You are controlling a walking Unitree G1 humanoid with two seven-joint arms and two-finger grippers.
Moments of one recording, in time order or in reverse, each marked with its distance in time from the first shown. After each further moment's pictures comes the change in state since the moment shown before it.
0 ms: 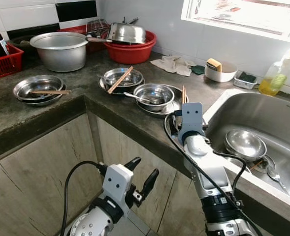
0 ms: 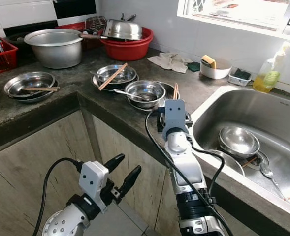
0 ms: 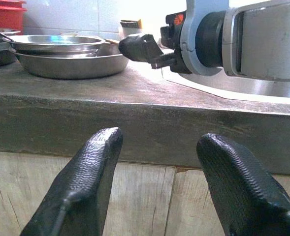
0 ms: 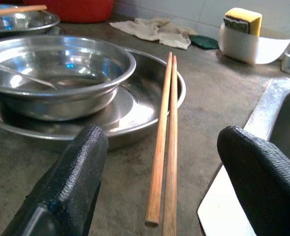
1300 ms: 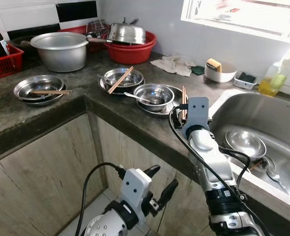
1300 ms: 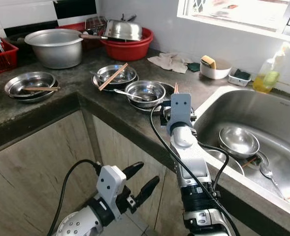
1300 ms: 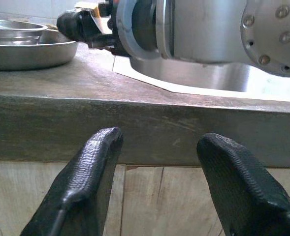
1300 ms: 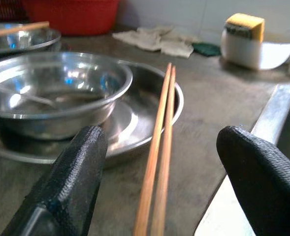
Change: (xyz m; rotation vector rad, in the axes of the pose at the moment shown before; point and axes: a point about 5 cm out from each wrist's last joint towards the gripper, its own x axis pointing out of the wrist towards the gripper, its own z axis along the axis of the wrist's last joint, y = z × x) left arm 0.012 -0.029 -0.002 -0.056 0.028 -0.147; right arm 0.011 -0.012 0.001 0.051 -0.018 0.025
